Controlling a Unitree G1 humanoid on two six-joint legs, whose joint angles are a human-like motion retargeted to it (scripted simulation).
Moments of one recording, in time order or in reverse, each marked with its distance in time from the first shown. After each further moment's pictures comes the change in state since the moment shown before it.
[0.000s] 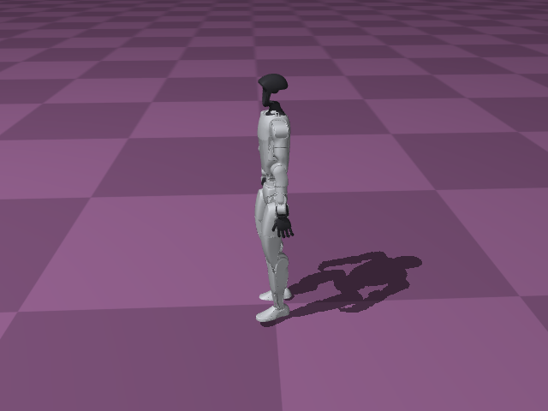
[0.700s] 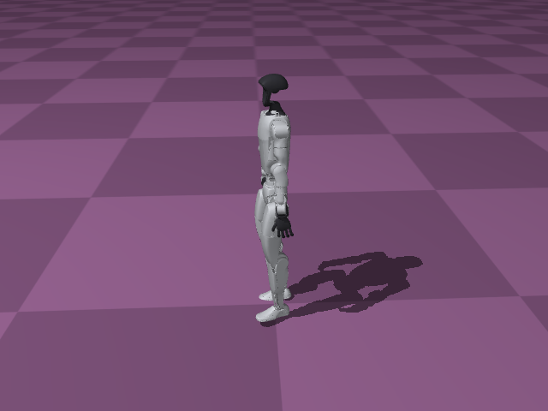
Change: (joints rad) left arm -0.003 0.001 0.002 0.007 -0.001 -0.003 0.005; right arm -0.003 0.002 0.001 0.004 -0.005 -0.003 -0.002; waist 0.000 -0.003 0.000; left_leg 0.003 -0.001 -0.001 -0.001 0.000 0.001; right_leg 0.001 0.000 -0.001 0.000 0.001 -0.001
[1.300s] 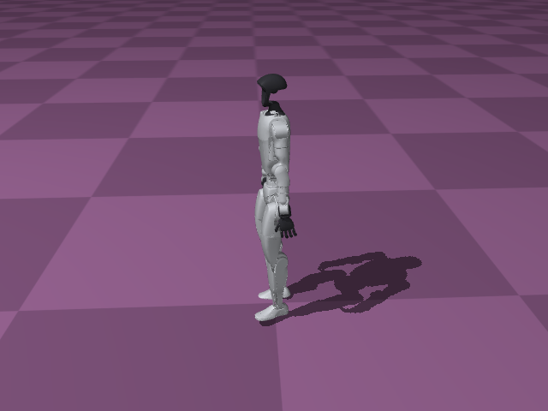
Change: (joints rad) left arm 0.012 0.012 -0.003 -0.005 -0.018 0.001 -0.001; right arm 0.010 -0.001 -0.009 -0.040 -0.068 -0.011 -0.014; waist 0.013 -0.002 0.030; left_leg -0.001 -0.011 0.007 0.001 -0.004 0.008; right_leg -0.004 -0.024 0.001 0.006 0.016 0.015
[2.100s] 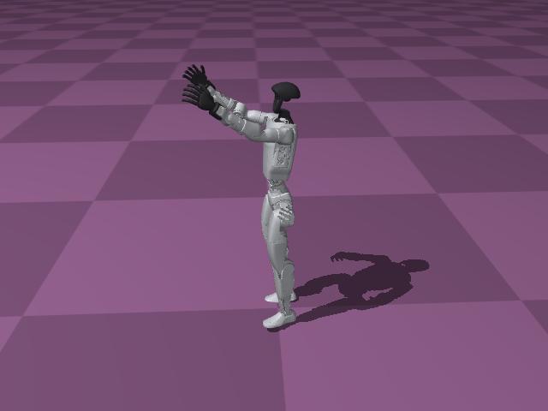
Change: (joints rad) left arm -1.542 0.535 -0.187 -0.410 -0.421 -0.139 0.176; right arm -1.652 -0.411 0.174 -0.417 1.454 -0.226 0.245; waist 0.024 0.030 -0.354; left_leg -0.180 0.057 0.022 0.010 -0.001 -0.031; right_leg -0.196 0.015 0.041 0.010 -0.016 0.016
